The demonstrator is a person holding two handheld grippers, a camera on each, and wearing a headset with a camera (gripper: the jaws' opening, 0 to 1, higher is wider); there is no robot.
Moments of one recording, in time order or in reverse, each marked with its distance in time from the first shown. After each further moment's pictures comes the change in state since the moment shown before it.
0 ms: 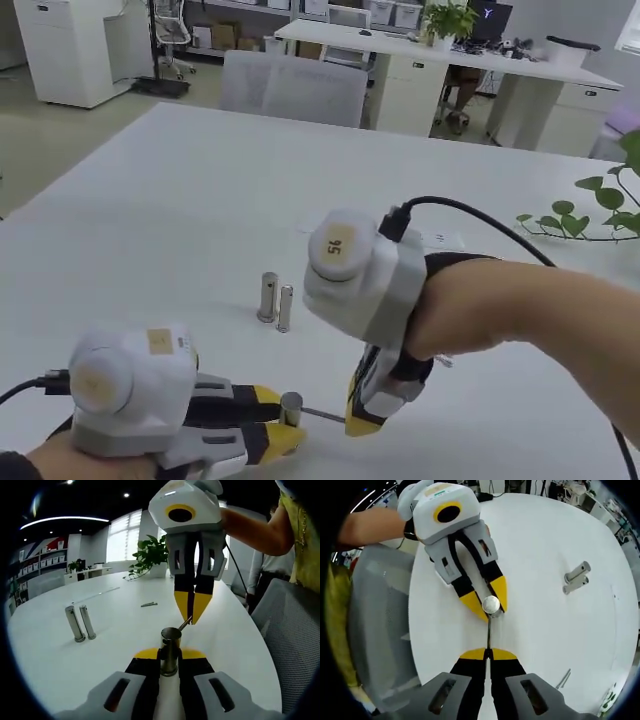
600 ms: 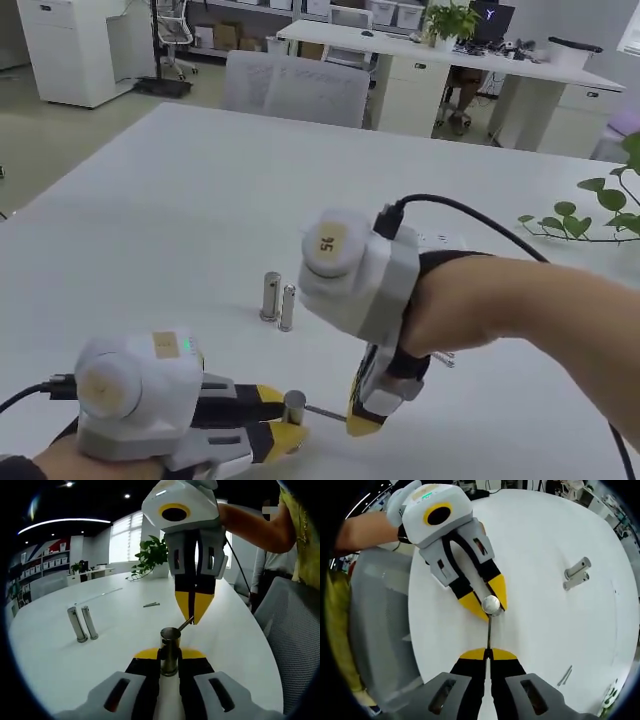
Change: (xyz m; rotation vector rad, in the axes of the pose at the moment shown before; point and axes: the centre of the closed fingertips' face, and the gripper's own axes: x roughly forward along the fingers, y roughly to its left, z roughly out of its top) left arm 0.000 0.000 0.000 0.011 0.000 0.029; right arm 0.000 0.001 -0.001 0.033 0.035 0.003
